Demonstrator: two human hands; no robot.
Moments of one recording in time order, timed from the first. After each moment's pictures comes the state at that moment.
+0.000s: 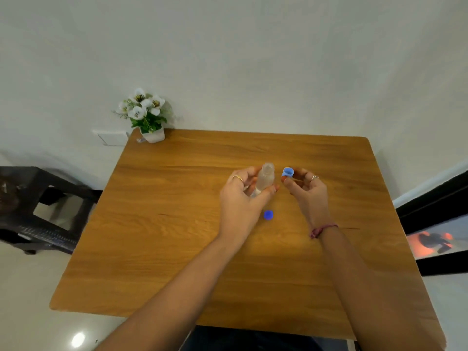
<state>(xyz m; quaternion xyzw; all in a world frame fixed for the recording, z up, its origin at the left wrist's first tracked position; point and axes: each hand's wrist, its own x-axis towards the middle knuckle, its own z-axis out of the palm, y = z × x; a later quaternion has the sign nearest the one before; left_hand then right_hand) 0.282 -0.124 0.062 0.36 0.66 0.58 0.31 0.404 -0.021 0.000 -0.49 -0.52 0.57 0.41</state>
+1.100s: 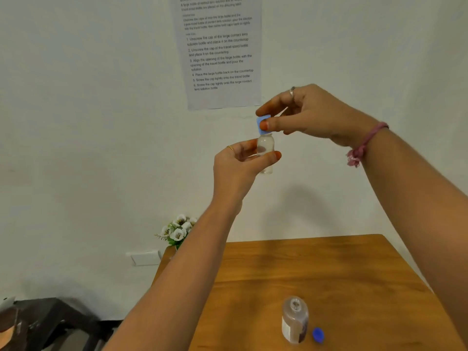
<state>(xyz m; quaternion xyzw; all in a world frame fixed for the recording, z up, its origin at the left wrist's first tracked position) 0.156 -0.065 0.296 0.45 0.55 0.65 0.25 0.291 0.007 0.378 -0.26 -0.86 0.28 0.33</state>
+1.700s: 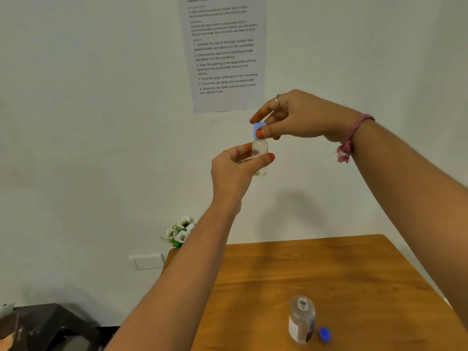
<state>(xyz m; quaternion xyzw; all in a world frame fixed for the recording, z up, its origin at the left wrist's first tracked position) 0.137 -0.071 0.293 0.42 0.55 0.68 0.26 0.264 -0.011 0.388 -0.32 -0.89 0.22 0.25</state>
